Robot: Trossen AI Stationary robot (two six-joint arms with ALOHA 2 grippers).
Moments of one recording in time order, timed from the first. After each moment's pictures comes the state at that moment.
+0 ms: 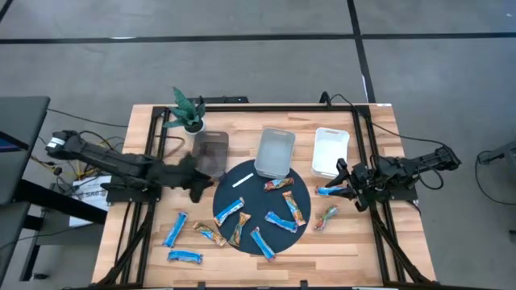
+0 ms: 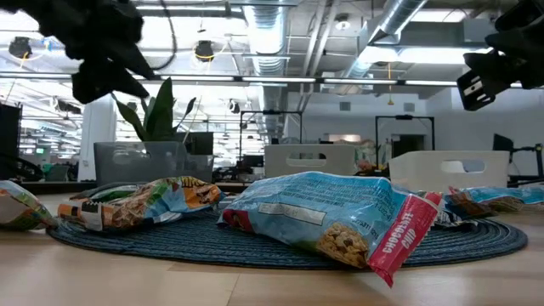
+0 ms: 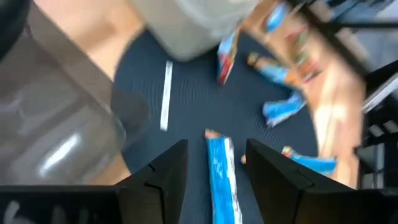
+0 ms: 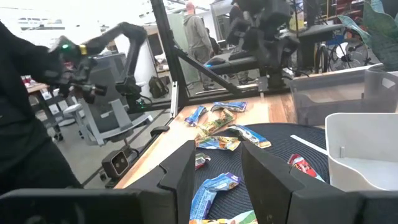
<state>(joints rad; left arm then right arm) -0.26 0.90 0.58 -0.39 -0.30 -0.93 0.28 0.01 0.02 -0.02 -0.02 0.19</state>
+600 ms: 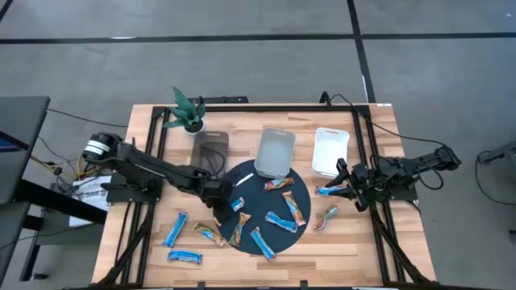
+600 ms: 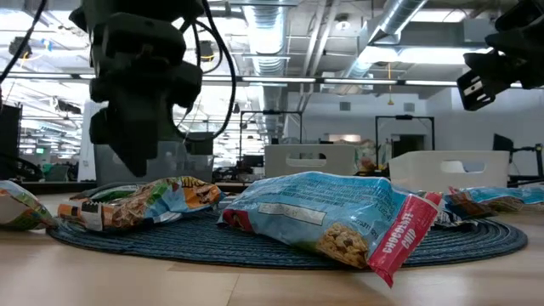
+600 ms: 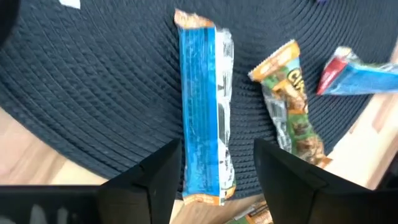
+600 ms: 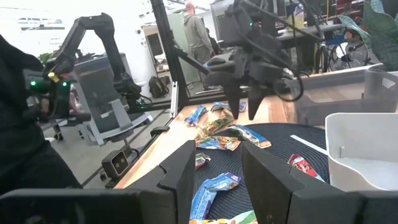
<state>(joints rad) -0.22 1.53 0.84 -0.41 0.13 -0.91 0.28 0.01 0.02 -0.02 -0.02 0.19</state>
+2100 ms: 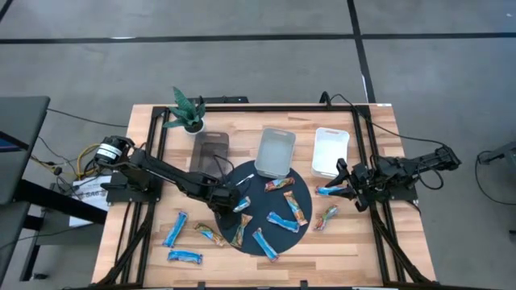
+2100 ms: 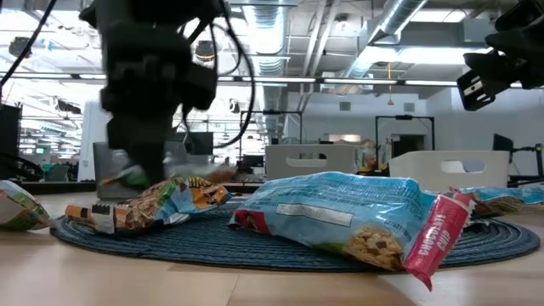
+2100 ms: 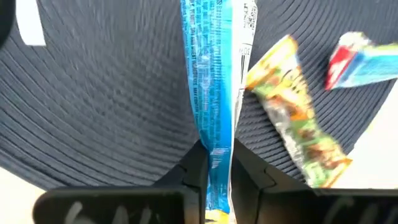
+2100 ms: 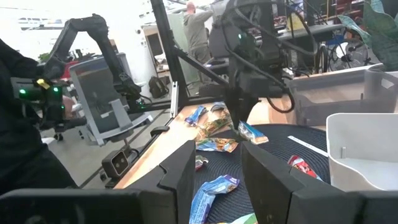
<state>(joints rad) -0.25 1.66 0.95 -0.45 0.08 -0.82 0.28 0.01 0.02 -0.02 -0.02 0.19</state>
